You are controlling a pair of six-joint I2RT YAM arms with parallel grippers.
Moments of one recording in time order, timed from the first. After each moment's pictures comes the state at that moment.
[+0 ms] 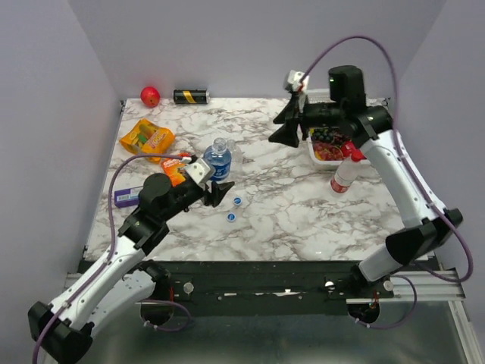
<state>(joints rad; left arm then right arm) -0.59 0.78 0.65 0.06 0.30 0.08 0.42 1.53 1.79 -0.71 -0.84 -0.39</state>
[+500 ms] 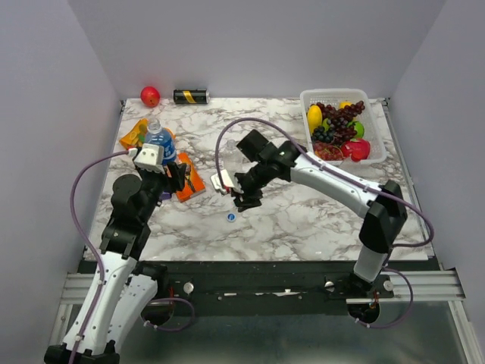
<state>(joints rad) -0.25 0.60 0.68 -0.15 0.05 -0.09 0.86 1.77 1.60 -0.90 -0.63 -1.00</state>
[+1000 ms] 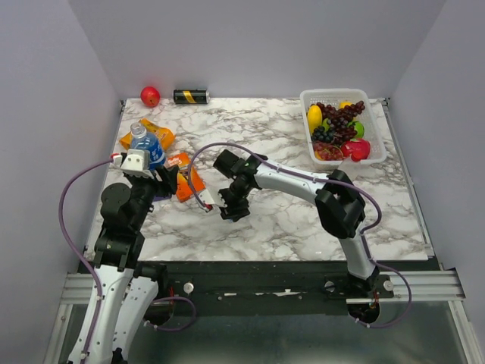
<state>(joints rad) -0.15 0.50 0.70 -0.23 0.08 -0.15 0.94 2.10 1.70 -0.88 -0.49 -1.07</state>
